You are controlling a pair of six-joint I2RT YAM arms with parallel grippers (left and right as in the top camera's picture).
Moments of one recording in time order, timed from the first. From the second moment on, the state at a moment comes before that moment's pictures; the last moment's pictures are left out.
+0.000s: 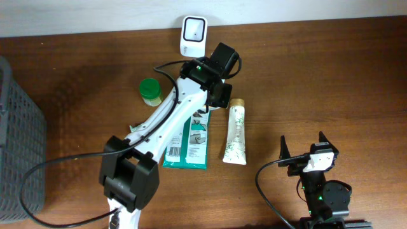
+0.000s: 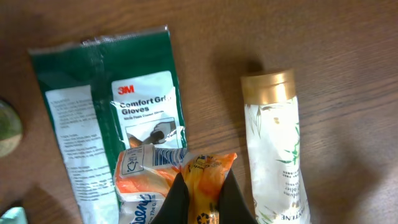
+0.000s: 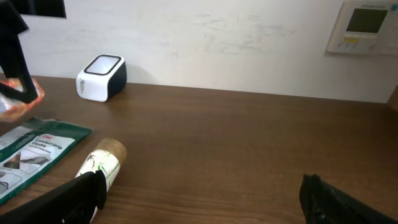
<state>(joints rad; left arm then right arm) -0.63 2.08 1.91 -1.05 -0.07 -0.30 0.00 0.01 0.01 -0.07 -0.04 -0.05</state>
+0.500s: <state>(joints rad) -0.65 2.14 1.90 -1.05 -0.01 -0.39 0.00 0.01 0.01 -0.07 -0.04 -0.05</state>
